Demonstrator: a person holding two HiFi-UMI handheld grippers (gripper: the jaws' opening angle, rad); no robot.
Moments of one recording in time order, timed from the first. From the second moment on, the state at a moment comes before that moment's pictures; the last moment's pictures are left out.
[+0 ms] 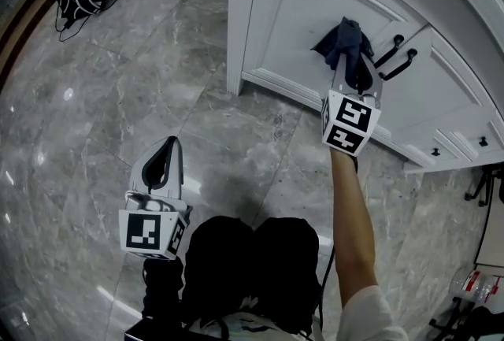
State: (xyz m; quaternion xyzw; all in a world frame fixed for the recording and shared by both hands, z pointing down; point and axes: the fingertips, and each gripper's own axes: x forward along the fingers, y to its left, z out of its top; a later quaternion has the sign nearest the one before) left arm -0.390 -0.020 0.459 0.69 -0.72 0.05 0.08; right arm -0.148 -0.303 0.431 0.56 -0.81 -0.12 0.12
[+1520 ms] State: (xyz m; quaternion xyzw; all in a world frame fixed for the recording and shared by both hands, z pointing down) left arm -0.419 0.005 0.465 0.67 -0.74 0.05 0.09; right arm -0.315 -0.292 0.519 0.44 -0.88 -0.10 0.16
